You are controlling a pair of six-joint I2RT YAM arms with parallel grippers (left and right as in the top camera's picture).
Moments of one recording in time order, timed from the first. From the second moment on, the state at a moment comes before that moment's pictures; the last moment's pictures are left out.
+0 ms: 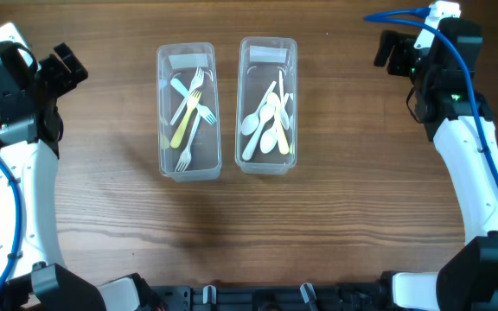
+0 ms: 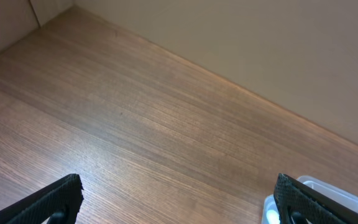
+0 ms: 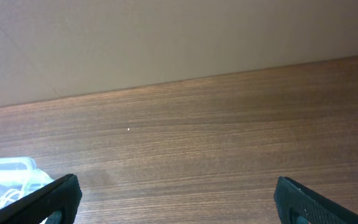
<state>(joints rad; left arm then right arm) 0.32 1.46 1.21 -0.32 0.01 -0.23 -0.06 1.54 1.22 -0.21 0.01 0.08</state>
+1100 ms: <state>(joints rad) 0.32 1.46 1.21 -0.33 0.01 -0.23 -0.06 1.05 1.22 -0.29 0.24 0.07</state>
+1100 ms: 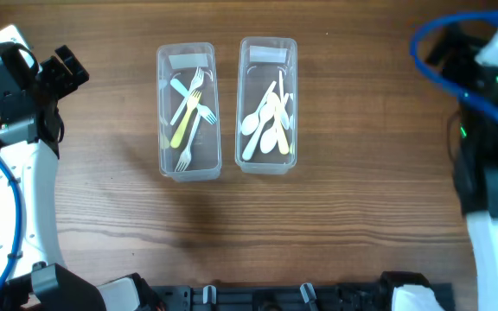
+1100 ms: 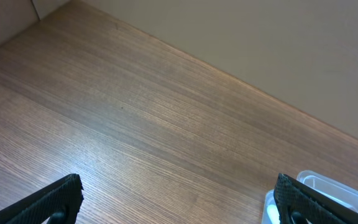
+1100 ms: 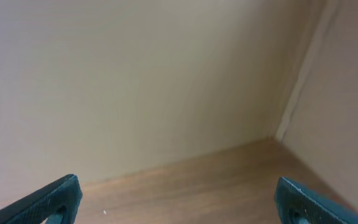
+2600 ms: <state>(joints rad) 0.32 1.46 1.21 -0.33 0.01 -0.23 -0.06 0.02 0.10 -0.01 -0.10 0.09</state>
